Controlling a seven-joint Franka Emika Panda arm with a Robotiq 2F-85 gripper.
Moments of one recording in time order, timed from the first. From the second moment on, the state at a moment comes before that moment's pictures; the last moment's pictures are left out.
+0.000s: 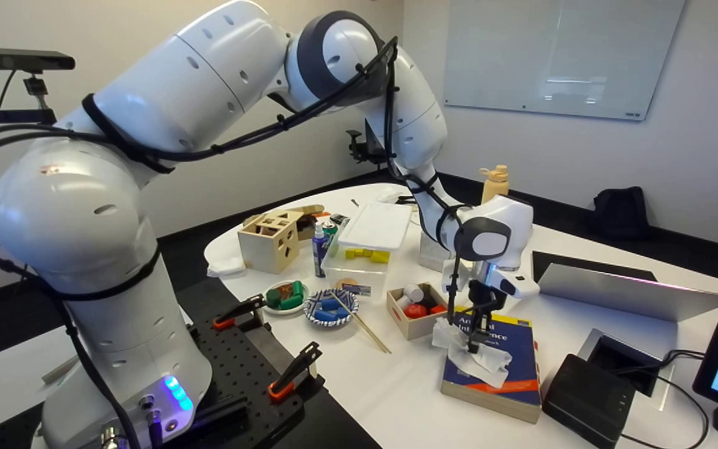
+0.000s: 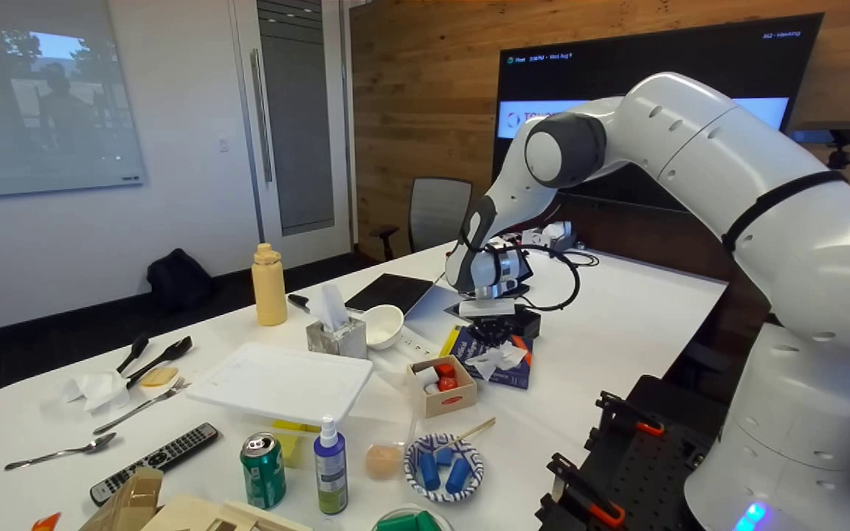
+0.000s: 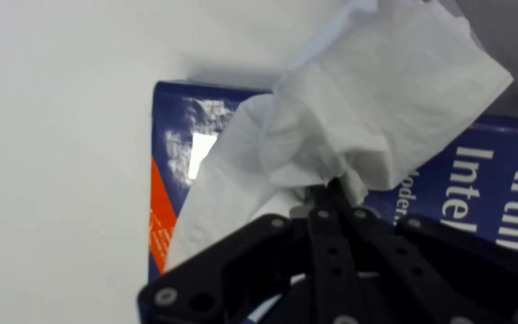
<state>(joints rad) -0.16 0.99 -0.29 -1.67 0.22 2.43 0.55</state>
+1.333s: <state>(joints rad) -0.18 1.04 -0.25 -1.57 0.20 2.51 0.59</state>
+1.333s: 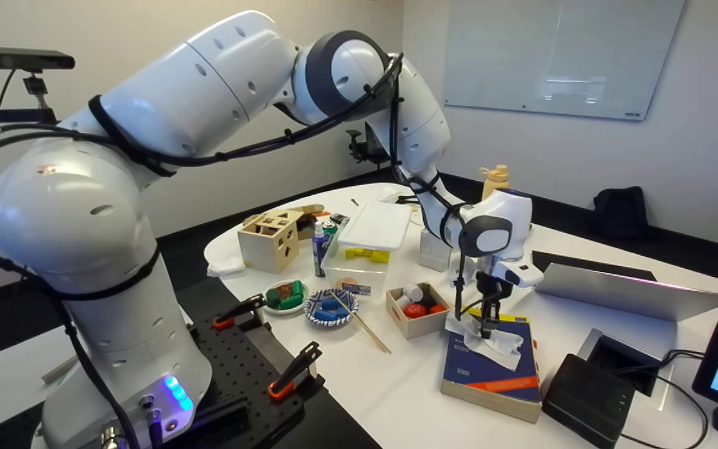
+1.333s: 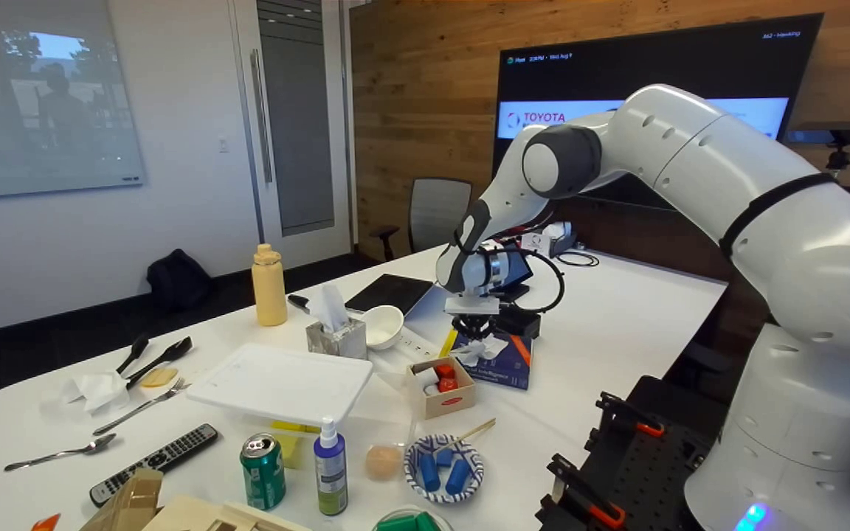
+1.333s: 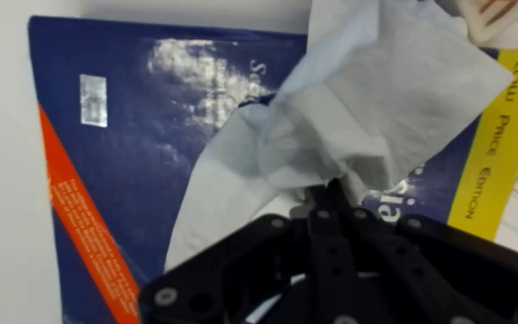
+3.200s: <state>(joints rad) -0.18 1.05 -0.40 -1.62 0.19 2.50 0.72</state>
